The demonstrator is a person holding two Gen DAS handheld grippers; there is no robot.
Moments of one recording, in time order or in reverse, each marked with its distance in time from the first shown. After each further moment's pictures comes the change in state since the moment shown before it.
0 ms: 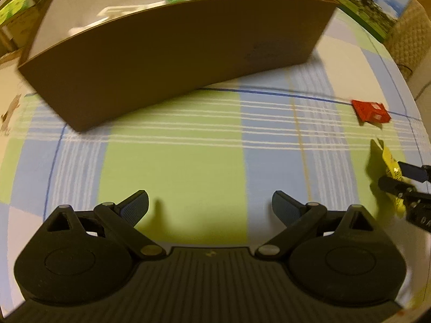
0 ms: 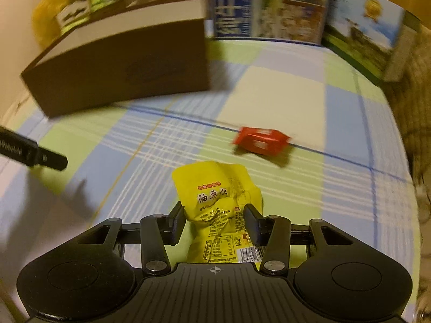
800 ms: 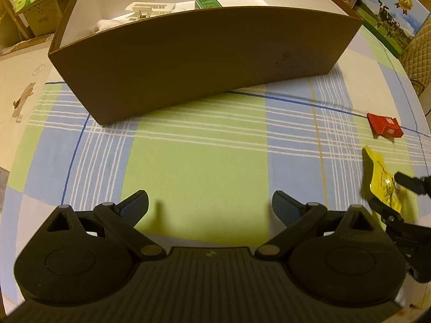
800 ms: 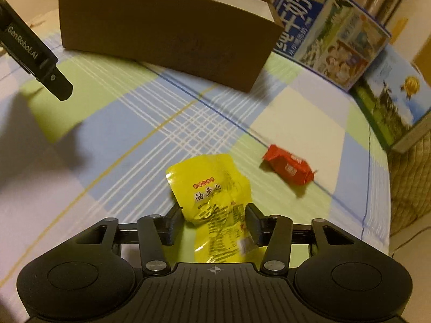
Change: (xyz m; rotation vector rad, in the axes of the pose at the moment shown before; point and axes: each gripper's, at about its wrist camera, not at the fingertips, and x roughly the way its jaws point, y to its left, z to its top) left arm -0.009 0.026 -0.002 -0.088 -0.004 0.043; right arm 0.026 0.065 -0.012 -0.398 0.020 -0.141
